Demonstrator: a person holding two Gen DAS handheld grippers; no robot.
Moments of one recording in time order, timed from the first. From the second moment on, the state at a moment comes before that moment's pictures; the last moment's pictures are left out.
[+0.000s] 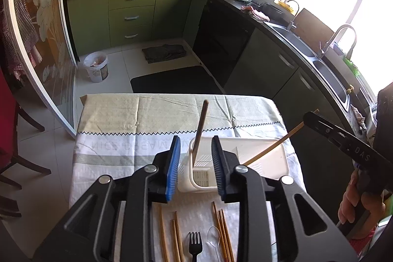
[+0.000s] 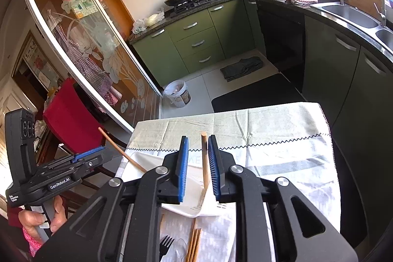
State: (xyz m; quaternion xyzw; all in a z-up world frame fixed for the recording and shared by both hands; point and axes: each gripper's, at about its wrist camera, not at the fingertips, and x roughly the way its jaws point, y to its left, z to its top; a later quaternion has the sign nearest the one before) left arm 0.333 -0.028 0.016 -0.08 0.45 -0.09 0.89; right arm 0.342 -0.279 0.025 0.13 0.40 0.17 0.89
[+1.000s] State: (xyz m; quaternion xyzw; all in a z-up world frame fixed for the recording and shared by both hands) left arm 0.205 -0.072 -0.134 0.01 0.63 -0.12 0.76; right arm 0.116 -0.331 -0.064 0.16 0.42 0.25 0.86
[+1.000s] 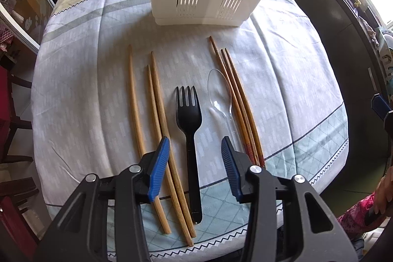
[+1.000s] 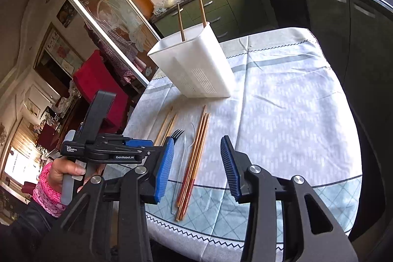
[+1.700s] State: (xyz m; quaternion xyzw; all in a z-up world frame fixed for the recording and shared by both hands) left arm 0.219 -0.076 -0.171 0.00 0.65 -0.12 0.75; right arm 0.138 -0.280 -0.084 0.11 0.47 0.27 0.83
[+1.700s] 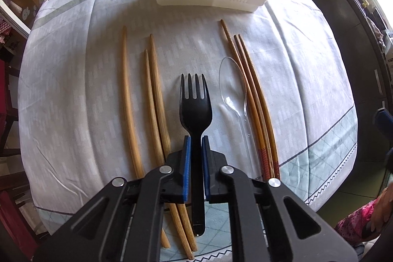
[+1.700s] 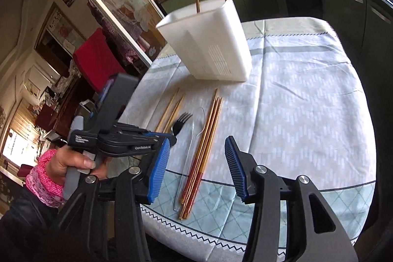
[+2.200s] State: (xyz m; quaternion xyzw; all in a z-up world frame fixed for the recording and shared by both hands) left arm 0.201 -0.029 -0.128 -0.03 0.60 -0.13 0.79; right arm 0.199 -0.187 -0.158 0.05 0.58 0.26 0.77
